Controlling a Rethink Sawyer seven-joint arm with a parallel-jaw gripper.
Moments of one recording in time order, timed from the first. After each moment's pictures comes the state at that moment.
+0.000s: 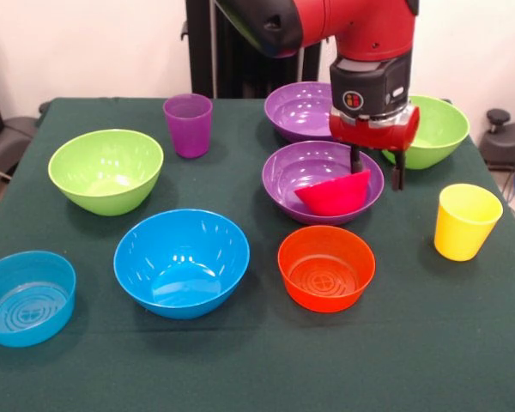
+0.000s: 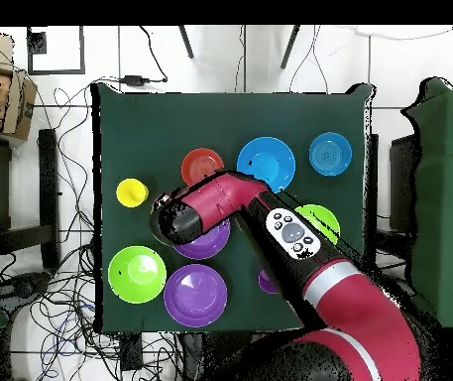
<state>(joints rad) -0.54 -0.53 0.72 1.74 -0.78 0.64 -0.29</state>
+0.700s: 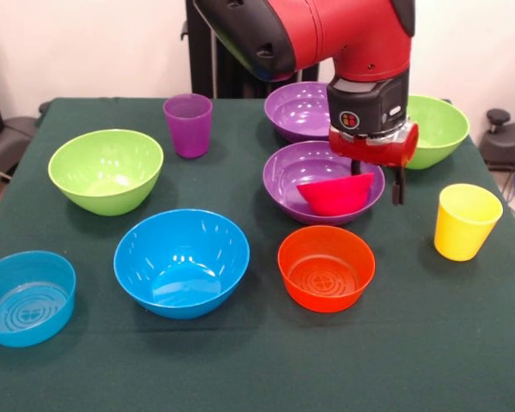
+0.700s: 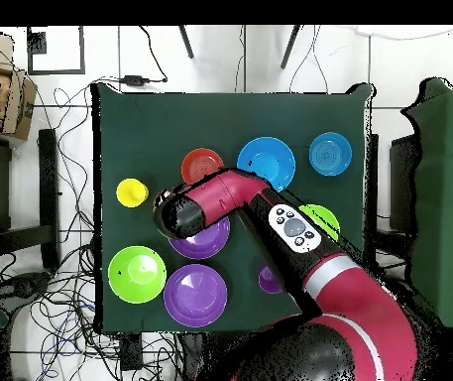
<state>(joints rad) -0.55 -0.48 0.72 1.70 -0.78 0.64 -0.29</state>
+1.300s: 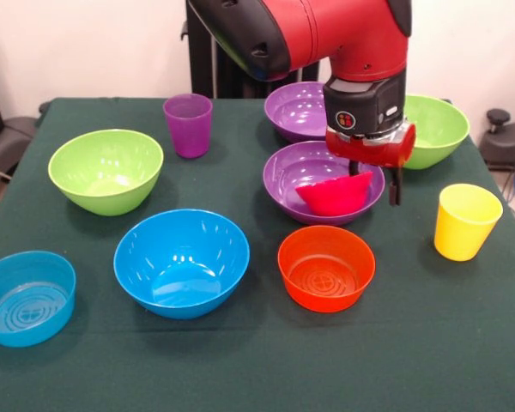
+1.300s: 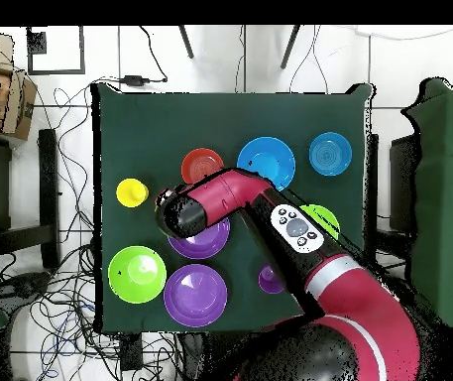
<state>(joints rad) -0.56 -0.48 0.72 1.70 -0.78 0.64 -0.29</state>
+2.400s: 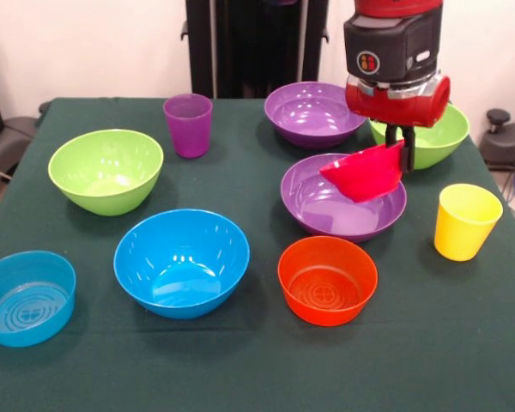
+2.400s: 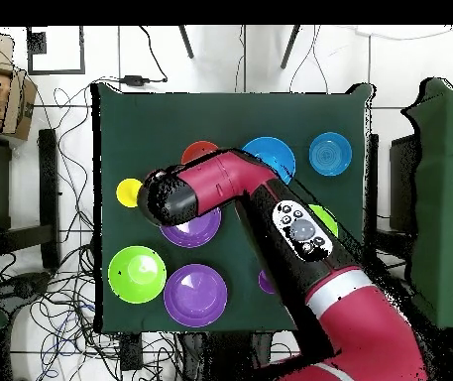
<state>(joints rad) -0.54 -0.65 0.74 1.69 -0.62 0.71 -0.29</state>
